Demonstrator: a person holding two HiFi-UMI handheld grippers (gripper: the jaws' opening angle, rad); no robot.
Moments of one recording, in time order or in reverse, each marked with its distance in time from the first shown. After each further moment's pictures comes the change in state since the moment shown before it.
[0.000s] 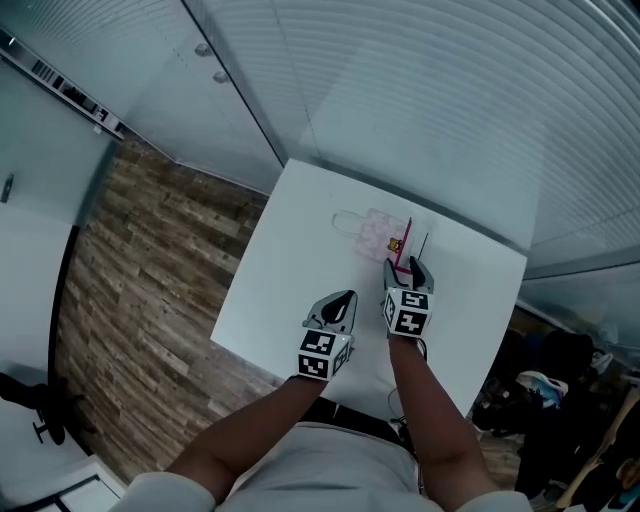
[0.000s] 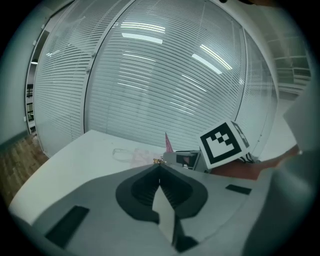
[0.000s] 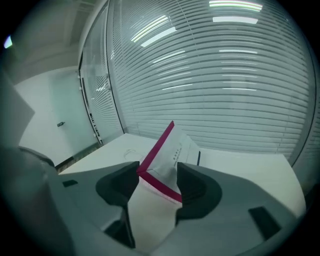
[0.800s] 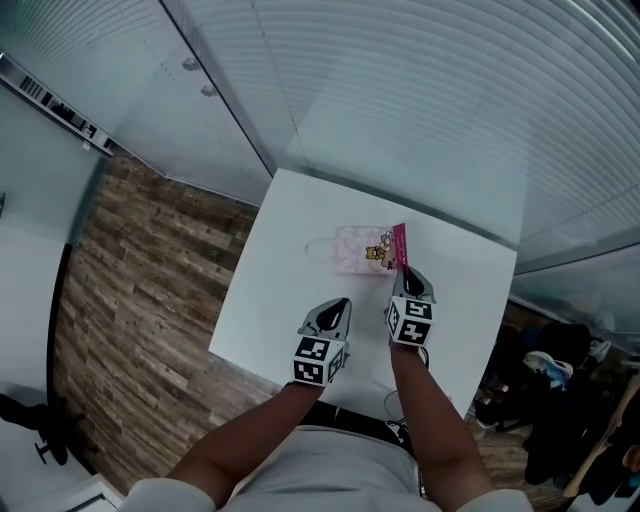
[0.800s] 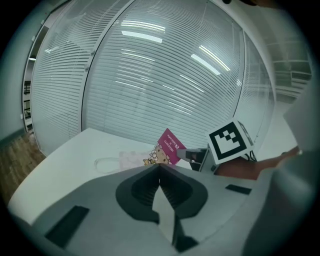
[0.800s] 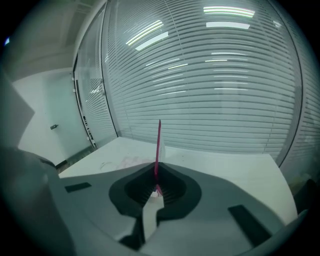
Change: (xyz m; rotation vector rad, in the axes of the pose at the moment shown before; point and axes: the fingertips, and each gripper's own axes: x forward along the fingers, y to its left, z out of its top) left arm -0.028 -0.039 -0.013 0.002 0.004 -0.041; right arm -0.068 -0.032 -0.007 0.039 -0.045 -0.076
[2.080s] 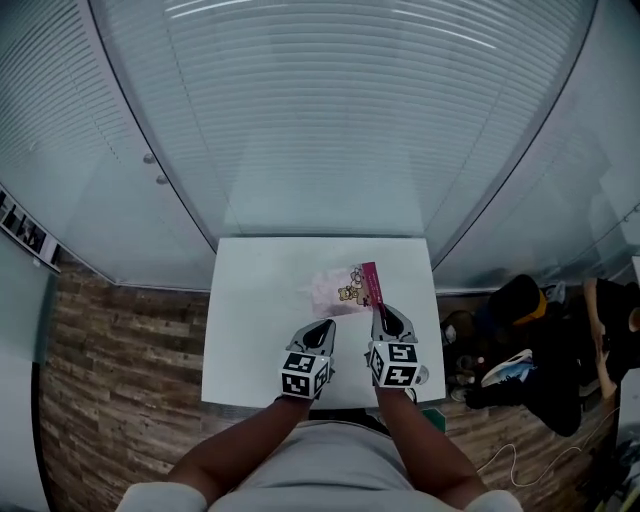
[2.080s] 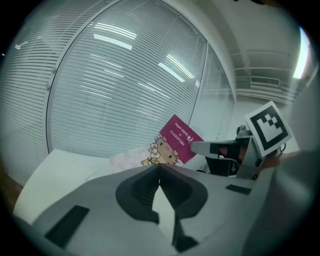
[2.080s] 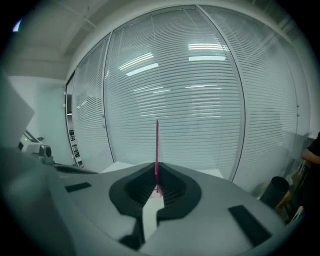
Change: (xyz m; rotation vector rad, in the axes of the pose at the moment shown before) left arm -0.059 -0.073 0.042 0.174 -0.057 -0.345; right arm -0.197 0.031 0.050 0.051 -0.237 -0.218
